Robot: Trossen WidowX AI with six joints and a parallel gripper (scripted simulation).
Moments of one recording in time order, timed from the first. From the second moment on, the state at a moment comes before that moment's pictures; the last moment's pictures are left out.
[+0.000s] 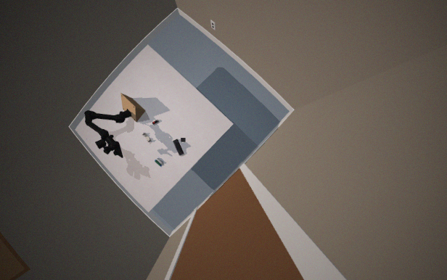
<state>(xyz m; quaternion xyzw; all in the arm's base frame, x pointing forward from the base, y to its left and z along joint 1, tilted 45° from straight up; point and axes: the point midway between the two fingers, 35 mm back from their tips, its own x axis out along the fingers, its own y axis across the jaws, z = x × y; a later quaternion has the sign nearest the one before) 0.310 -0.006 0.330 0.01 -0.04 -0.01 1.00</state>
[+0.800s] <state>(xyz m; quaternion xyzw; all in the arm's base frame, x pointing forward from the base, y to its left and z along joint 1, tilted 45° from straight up) 0.346 0.099 0.055 -0.30 0.54 0.08 0.78</state>
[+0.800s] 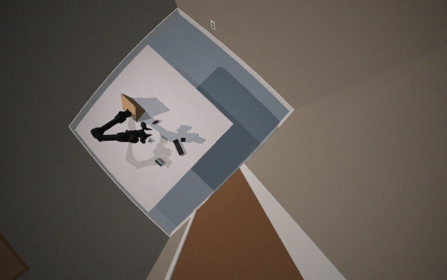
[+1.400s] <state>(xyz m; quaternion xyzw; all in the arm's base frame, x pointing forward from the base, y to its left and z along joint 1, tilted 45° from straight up) 0.271 0.121 -0.041 -0.59 0.68 0.14 0.41</state>
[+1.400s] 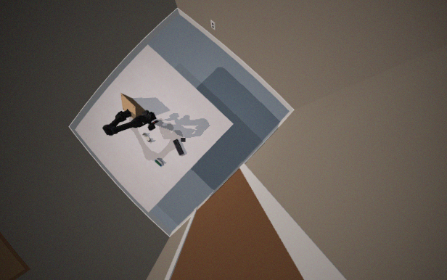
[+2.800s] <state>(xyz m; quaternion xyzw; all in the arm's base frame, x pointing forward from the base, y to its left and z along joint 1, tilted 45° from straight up) 0.275 0.088 -0.075 -0.60 0.68 0.14 0.41</state>
